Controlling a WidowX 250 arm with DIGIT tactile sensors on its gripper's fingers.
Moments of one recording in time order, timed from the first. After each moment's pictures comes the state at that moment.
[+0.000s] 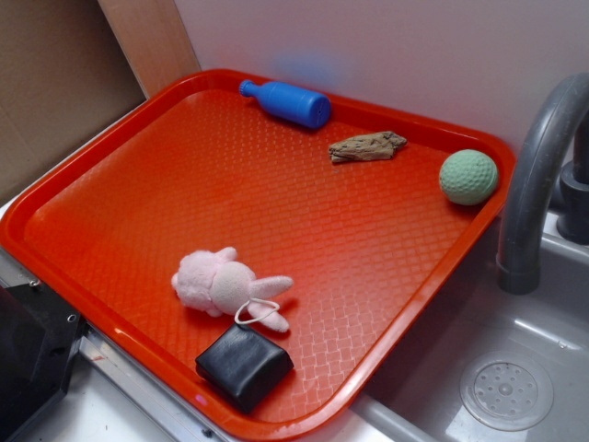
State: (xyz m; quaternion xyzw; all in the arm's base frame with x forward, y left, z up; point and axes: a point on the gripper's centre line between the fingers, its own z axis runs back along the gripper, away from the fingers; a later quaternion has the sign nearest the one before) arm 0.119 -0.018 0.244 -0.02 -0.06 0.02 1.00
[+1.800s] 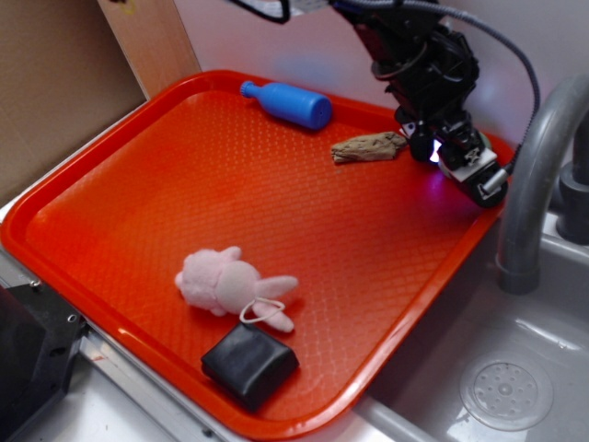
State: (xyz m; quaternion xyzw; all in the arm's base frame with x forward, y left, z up) arm 0.349 -0.198 0.028 -0.10 -0.15 -0.24 0.95
